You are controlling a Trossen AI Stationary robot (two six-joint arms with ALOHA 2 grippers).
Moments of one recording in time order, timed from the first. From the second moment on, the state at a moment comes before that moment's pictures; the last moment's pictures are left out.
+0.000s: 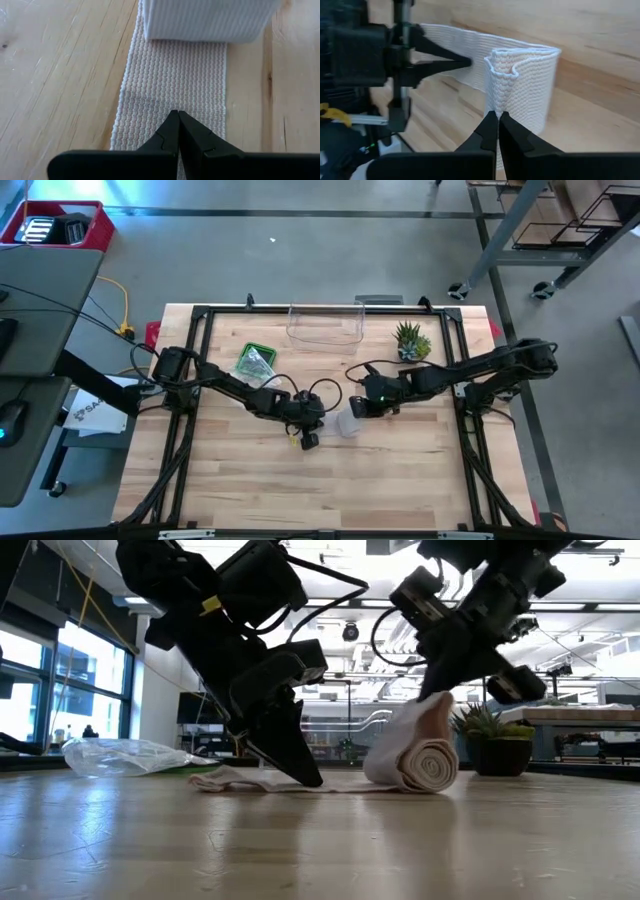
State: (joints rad) left arm -0.17 1.94 0.92 0.06 -0.11 -0.39; right arm 0.09 1.47 0.81 -0.23 -0.11 1.43
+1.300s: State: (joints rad) left arm -0.17 1.87 0.91 -0.01 -0.10 -0.39; right arm 0.06 1.74 1.12 -0.33 -0.23 1.14
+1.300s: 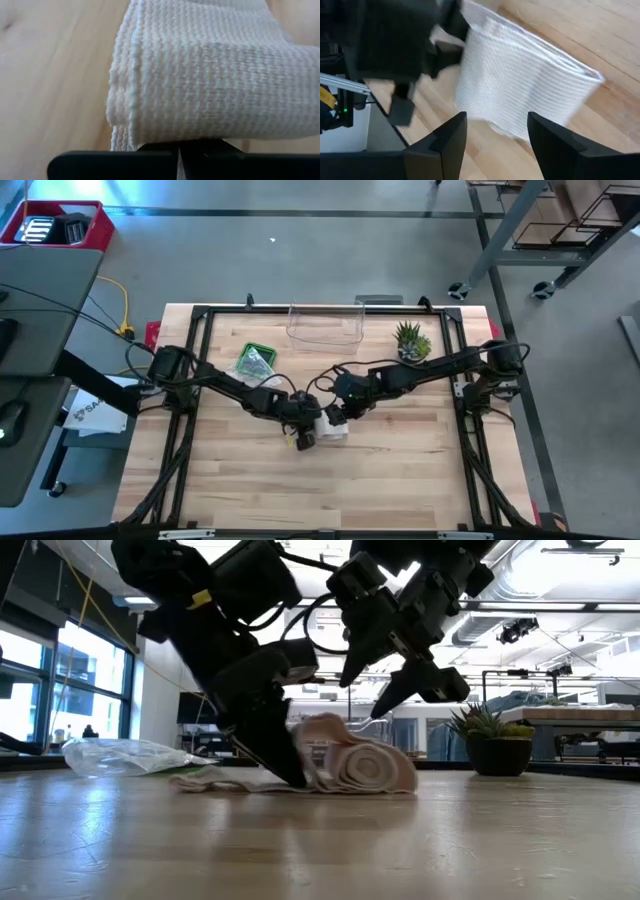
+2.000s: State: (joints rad) left arm -0.15 1.73 0.95 -0.32 -0.08 -0.36; right arm -0.01 1.66 1.12 -0.46 -0.17 1.04
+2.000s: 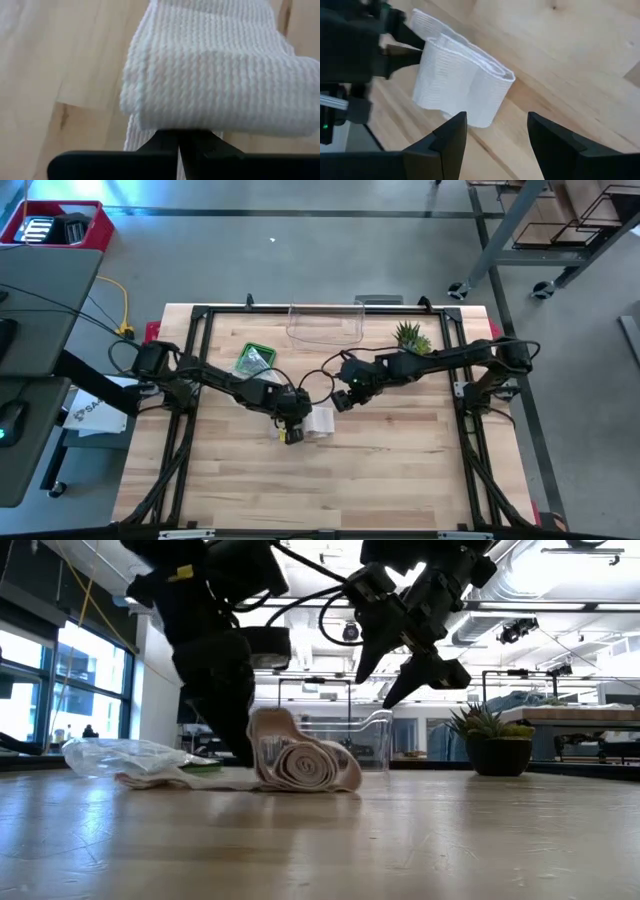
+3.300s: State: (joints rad) left arm -0.19 1.36 0.52 -0.18 0.07 -1.51; right arm -0.01 1.66 1.12 -0.54 -0.27 0.83
